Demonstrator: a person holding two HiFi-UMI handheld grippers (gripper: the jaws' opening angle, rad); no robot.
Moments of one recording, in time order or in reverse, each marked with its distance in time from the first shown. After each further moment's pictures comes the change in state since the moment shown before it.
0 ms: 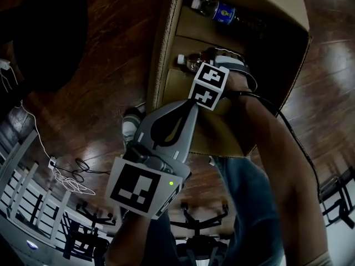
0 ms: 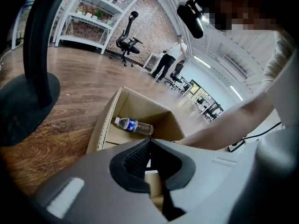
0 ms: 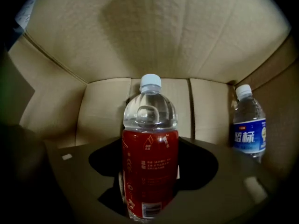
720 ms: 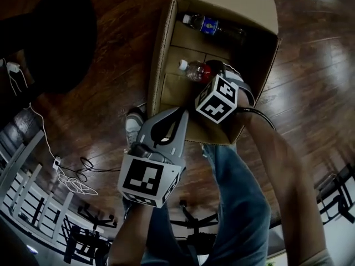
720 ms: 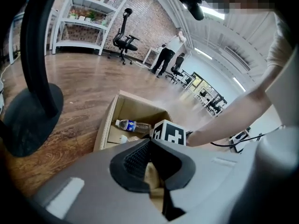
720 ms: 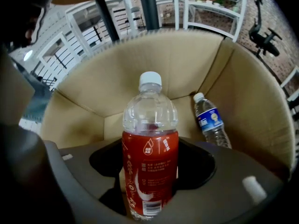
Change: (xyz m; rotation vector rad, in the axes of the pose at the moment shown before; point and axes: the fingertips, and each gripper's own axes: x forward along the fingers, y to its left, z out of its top) left arm -0.034 -0.026 0.015 0.062 0.038 0.061; right arm -0.108 -0.004 -0.001 0.280 -0.239 0.018
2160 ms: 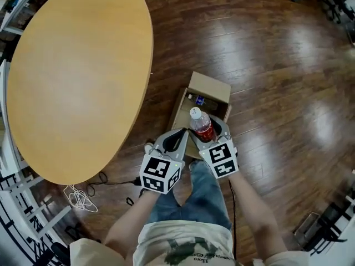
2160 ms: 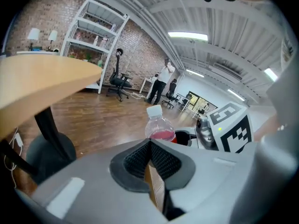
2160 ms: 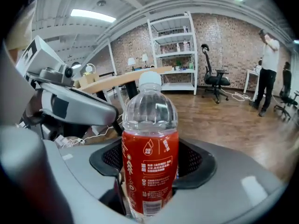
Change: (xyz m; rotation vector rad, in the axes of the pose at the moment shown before) left arm -0.256 -0.139 0.240 0.057 -0.292 0.018; right arm -0.499 0.037 0.182 0.278 -0.613 -0.168
